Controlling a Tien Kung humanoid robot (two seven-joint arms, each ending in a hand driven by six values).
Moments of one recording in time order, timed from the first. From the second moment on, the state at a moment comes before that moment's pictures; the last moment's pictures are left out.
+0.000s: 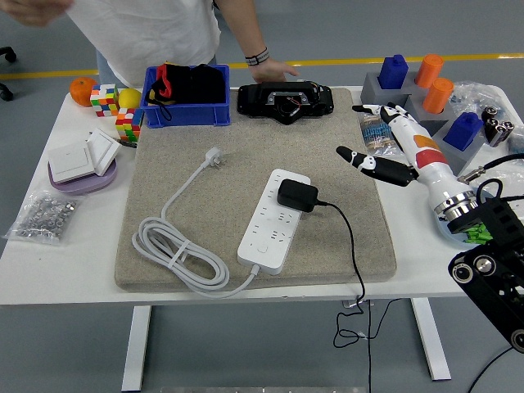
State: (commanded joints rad) left arm -0.05 0.12 -1.14 -0.18 1.00 -0.04 0.19; right arm 0.29 -0.30 1.09 1.44 -1.79 -0.31 0.08
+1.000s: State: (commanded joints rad) left arm 0.00 0.11 -1.22 -0.18 1.04 -0.04 0.19; right arm 0.07 -0.24 1.56 1.48 -1.73 -0.28 0.05
